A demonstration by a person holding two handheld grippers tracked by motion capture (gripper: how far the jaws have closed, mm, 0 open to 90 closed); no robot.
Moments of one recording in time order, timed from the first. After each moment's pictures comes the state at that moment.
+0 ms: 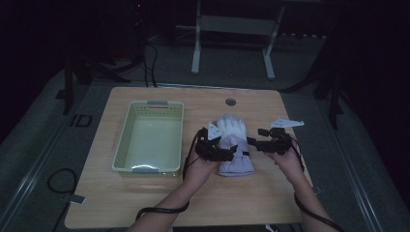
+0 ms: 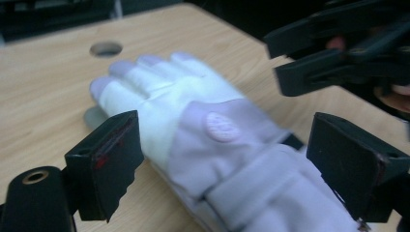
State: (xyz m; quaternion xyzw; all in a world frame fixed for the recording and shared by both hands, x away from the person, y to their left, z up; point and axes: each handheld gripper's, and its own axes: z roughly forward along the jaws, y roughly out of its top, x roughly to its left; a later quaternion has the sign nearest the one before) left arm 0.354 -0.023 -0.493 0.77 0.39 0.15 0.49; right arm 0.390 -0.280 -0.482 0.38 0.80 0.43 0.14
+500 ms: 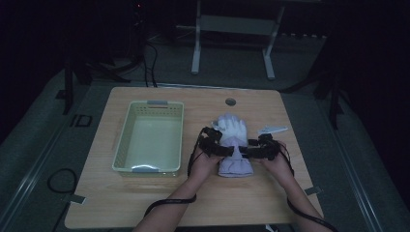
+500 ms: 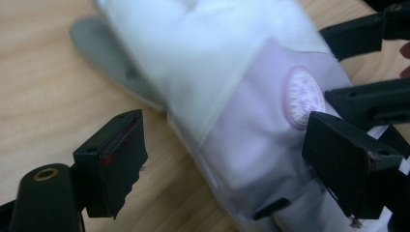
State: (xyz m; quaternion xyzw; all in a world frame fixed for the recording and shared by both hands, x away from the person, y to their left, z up) left arm 0.393 -0.040 -0.539 0.79 0.47 0.08 0.39; right arm 0.399 -0.264 -0.529 0.40 0.83 0.39 0.10
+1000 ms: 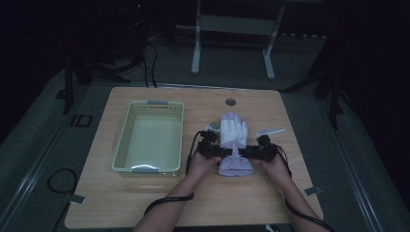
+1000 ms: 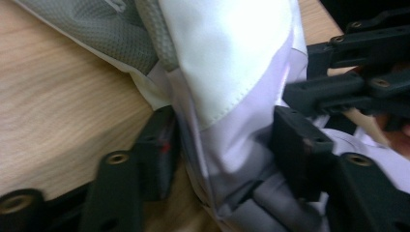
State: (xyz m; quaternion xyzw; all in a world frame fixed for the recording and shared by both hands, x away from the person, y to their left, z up) left arm 0.408 -0.025 -0.567 0.76 0.46 -0.07 0.44; right arm 0.404 -0.265 -0.547 0.42 0.82 0.38 0.04
